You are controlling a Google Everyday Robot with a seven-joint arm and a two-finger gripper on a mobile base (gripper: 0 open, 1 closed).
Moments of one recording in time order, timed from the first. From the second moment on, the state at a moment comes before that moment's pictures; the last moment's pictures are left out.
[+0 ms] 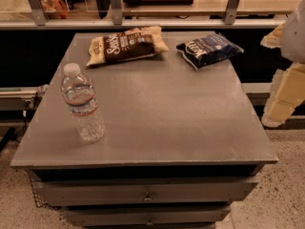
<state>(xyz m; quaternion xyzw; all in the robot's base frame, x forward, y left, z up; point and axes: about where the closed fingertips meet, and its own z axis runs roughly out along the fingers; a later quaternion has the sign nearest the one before) 0.438 -0.217 0.976 -0.60 0.78 -0.03 0.16</state>
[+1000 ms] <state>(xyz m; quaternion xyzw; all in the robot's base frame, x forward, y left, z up) 0.452 -0.180 0.960 -0.61 0.76 0.04 0.21</state>
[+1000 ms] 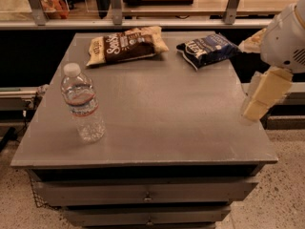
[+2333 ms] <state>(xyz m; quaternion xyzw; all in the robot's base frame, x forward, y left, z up) 0.474 0.011 0.916 -0.60 0.63 0.31 0.38</state>
